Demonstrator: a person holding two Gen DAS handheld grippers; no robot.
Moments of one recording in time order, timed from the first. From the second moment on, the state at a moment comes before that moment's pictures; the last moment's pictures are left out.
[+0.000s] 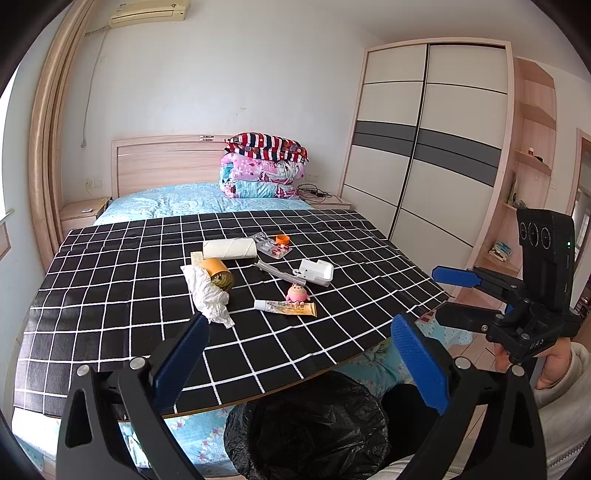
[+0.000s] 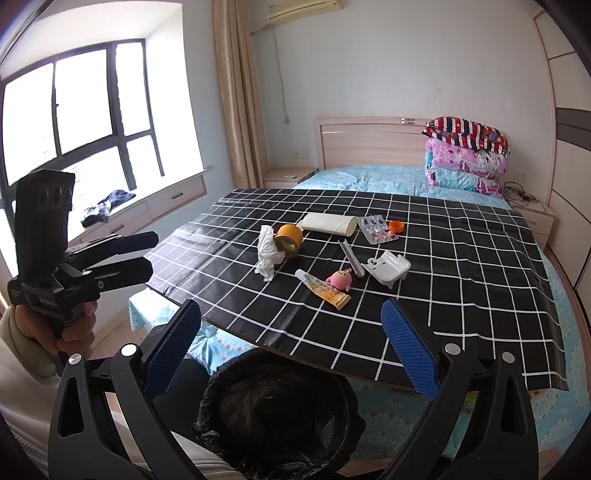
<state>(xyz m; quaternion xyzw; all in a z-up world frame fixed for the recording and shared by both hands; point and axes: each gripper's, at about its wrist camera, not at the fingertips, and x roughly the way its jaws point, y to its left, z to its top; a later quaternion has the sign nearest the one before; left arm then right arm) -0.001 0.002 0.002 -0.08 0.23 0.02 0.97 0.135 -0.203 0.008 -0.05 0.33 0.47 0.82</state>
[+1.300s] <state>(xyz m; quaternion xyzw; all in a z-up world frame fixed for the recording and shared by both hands) 0.018 0.020 -0.005 -0.08 0.25 0.04 0.96 0.171 -0.198 0.001 -0.06 0.33 0.44 0.83</state>
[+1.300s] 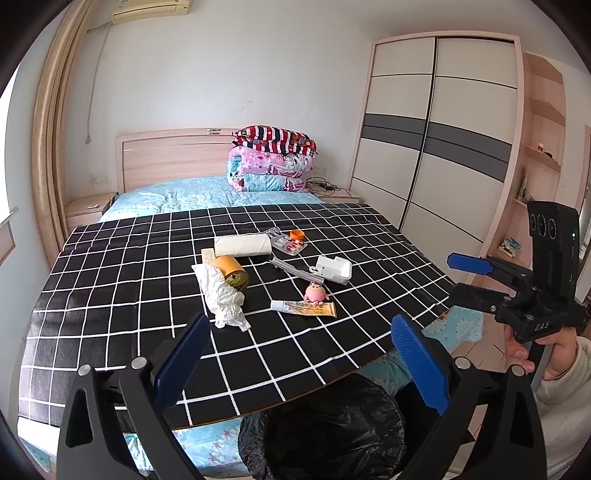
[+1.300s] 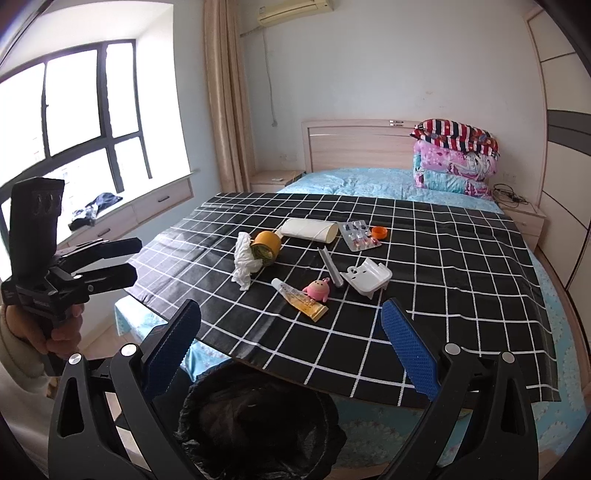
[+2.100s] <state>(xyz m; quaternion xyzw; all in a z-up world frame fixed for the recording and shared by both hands) 0.103 0.090 -0.049 -0.13 0.32 0.07 0.94 0.271 -0.143 -0.057 -0.13 0.35 0.43 0.82</state>
